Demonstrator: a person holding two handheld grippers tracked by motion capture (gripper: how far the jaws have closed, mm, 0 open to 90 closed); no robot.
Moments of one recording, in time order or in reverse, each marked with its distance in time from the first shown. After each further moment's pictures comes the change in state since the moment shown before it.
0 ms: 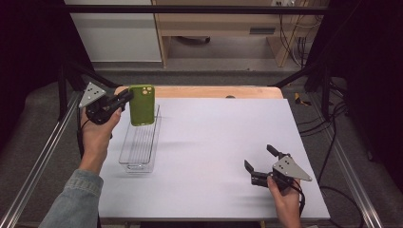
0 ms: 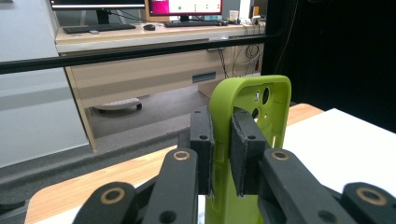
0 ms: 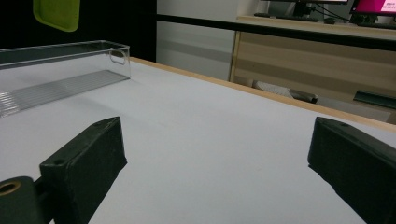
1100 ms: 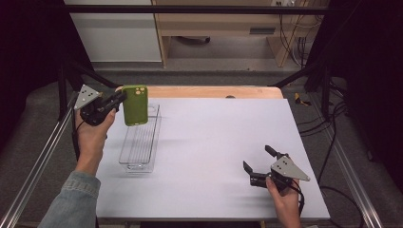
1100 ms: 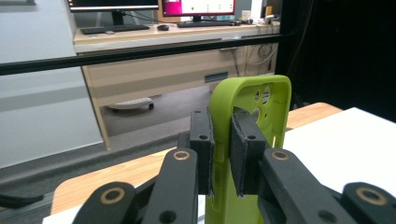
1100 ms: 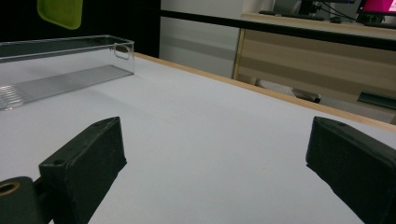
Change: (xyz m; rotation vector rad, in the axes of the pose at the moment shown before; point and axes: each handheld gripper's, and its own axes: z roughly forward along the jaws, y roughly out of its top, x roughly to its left) left arm 0.014 -0.012 -0.007 0.004 0.059 0.009; right arm 0.002 0.000 0.002 0.013 0.015 -0.019
